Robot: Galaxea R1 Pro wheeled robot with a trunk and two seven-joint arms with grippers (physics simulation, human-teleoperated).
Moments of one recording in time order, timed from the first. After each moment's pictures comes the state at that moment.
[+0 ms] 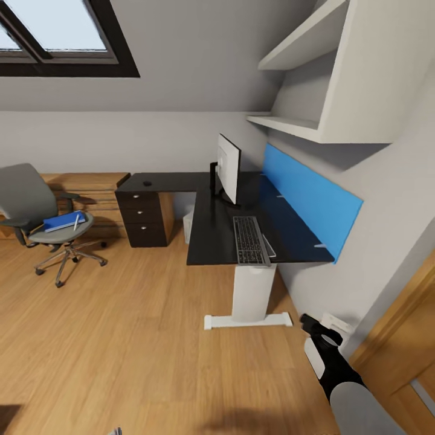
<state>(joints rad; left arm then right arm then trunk) -0.16 0.07 -0.34 -0.52 0.75 -0.25 0.46 -0.64 0.03 -0.35 -0.57 -0.11 -0.01 -0.33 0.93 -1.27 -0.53</state>
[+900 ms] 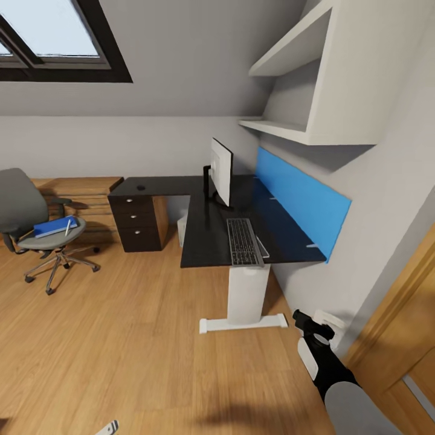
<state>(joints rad) -0.16 0.07 -0.27 -0.56 0.75 -0.24 0.46 -0.64 0.04 -0.27 -0.57 -0.11 -0.06 -0.32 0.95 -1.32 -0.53</state>
